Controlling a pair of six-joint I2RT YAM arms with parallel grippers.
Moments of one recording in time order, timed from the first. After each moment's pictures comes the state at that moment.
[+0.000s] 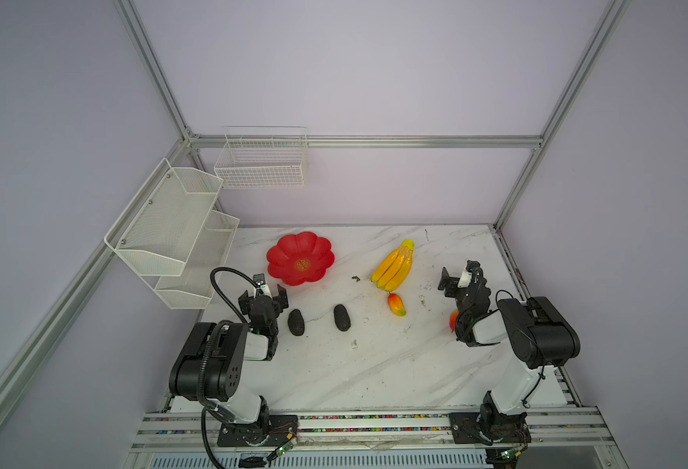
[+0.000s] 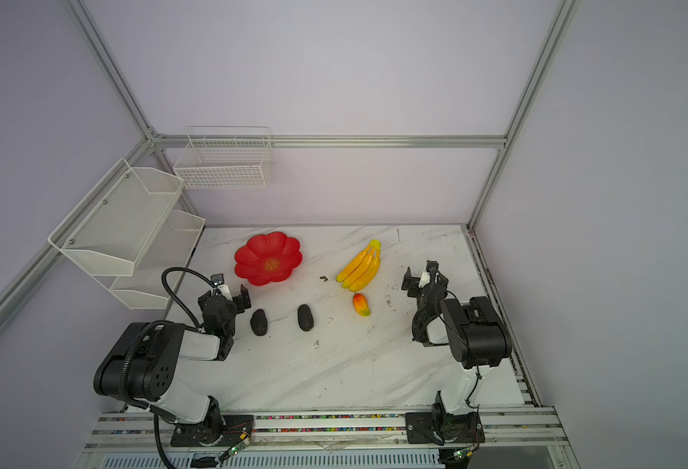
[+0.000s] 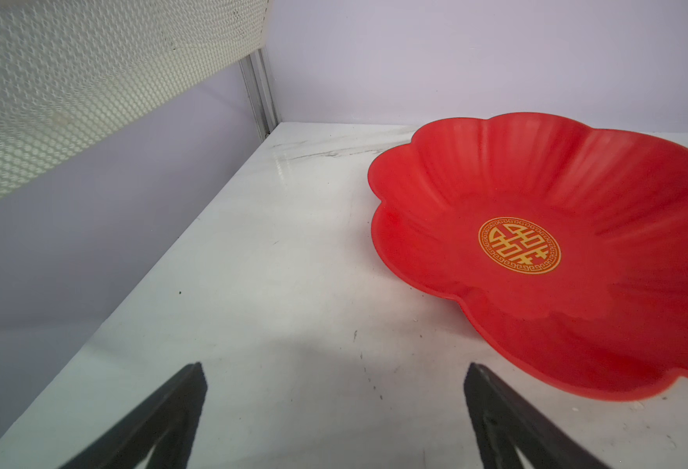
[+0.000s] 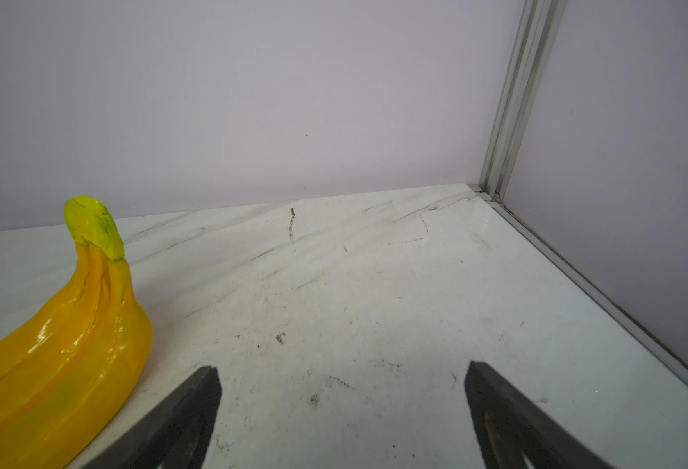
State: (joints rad) left arm -0.03 1.59 0.35 0.96 -0.38 0.00; right arm 0.10 1.79 0.46 1.21 0.18 0.07
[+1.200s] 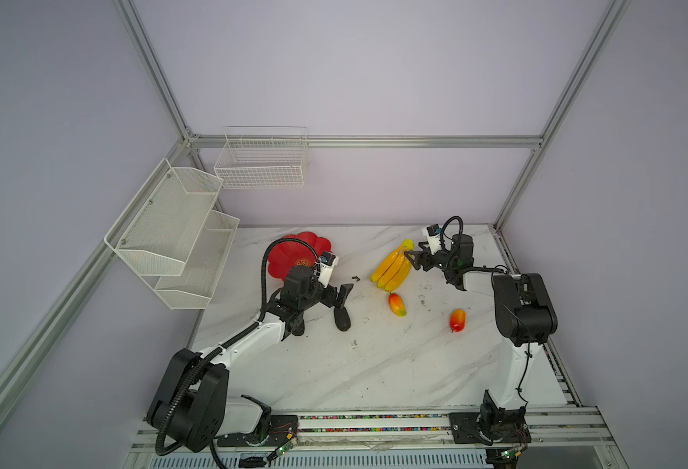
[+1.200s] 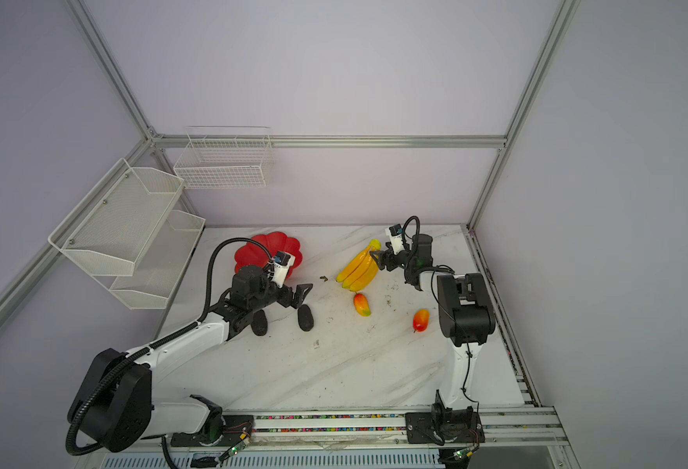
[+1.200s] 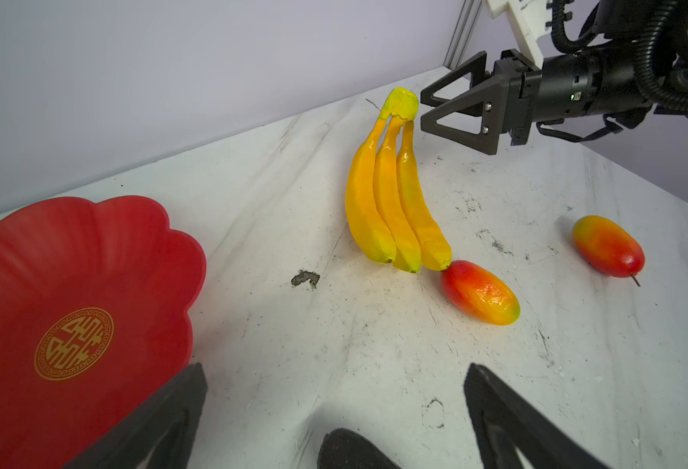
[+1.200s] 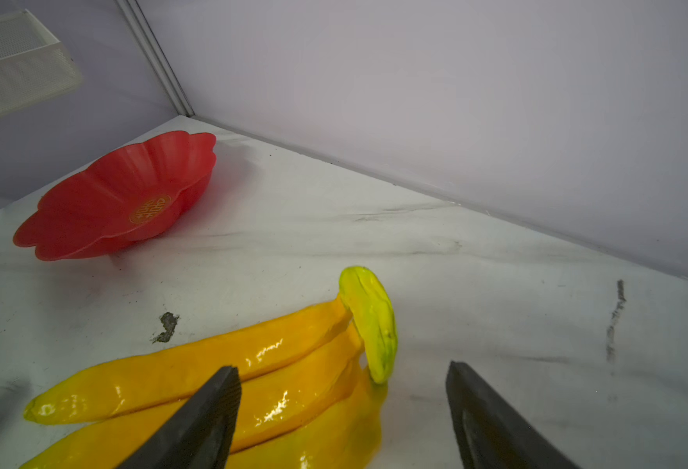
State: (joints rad) left arm -0.41 1.35 0.77 0.15 0.20 0.02; right arm 0.10 2.03 1.19 0.48 -0.66 -0.07
